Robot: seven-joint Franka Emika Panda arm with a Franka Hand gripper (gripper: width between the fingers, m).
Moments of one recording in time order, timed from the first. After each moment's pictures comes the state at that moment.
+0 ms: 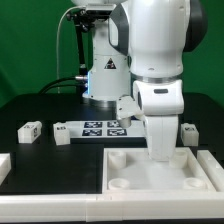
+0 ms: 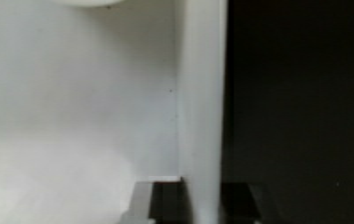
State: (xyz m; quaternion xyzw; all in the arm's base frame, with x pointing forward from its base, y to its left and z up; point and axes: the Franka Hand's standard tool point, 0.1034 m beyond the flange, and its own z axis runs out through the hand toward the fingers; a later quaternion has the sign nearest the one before) arm 0.494 0.070 0.015 -0.71 -0.70 0.04 0.05
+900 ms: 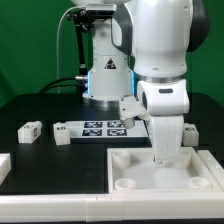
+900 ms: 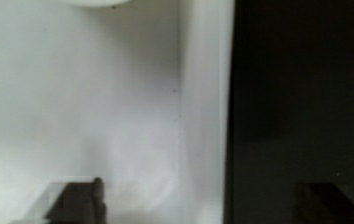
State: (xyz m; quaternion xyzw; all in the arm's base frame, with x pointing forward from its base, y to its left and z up) arm 0.493 0.073 0.014 -0.70 -0.71 0.04 0.05
